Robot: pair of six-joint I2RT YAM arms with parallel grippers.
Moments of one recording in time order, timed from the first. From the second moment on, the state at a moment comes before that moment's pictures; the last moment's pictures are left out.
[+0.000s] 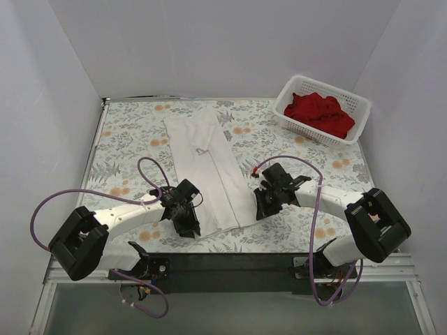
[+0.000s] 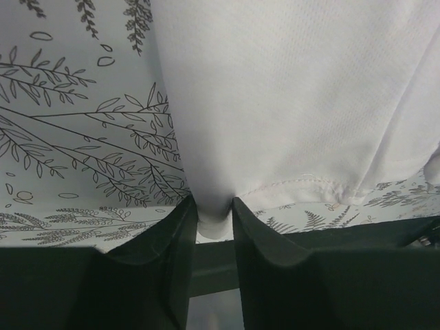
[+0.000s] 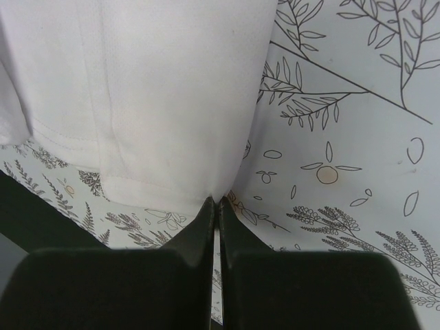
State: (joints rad) left arm -0.75 1.28 0.60 -0.63 0.11 -1.07; right arm 0.67 1.43 0.68 -0.40 -0.31 0.32
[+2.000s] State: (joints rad) left arm -0.37 1.61 1.07 -0.52 -0.13 -0.73; right arm 0.57 1.76 1.38 -0.61 -0.13 0.19
